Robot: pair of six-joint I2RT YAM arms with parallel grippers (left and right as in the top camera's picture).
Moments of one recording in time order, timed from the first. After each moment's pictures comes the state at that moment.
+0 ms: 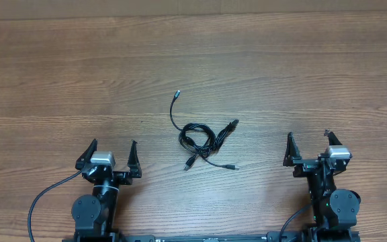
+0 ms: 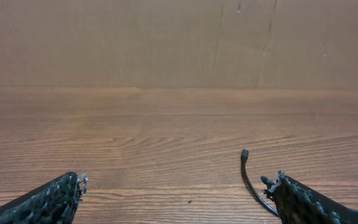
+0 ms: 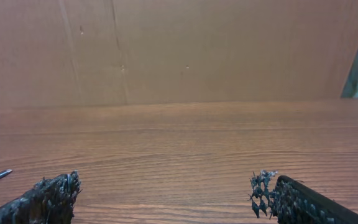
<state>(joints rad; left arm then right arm) 0.01 0.01 0.01 -0.07 0.08 -0.05 0.01 0.01 0.02 -0.03 -0.02 0.04</state>
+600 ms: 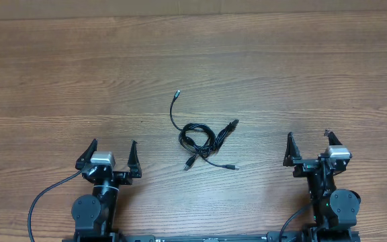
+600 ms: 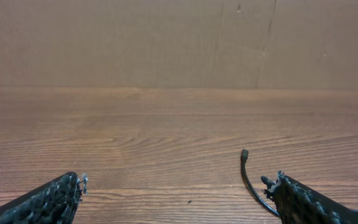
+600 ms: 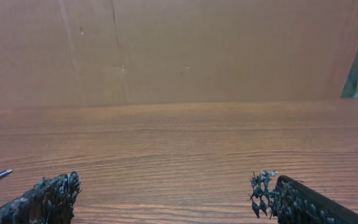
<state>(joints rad) 0.01 0.01 0.01 -0.07 0.08 -0.06 0.01 0.01 0.02 -0.03 -0.02 0.04</state>
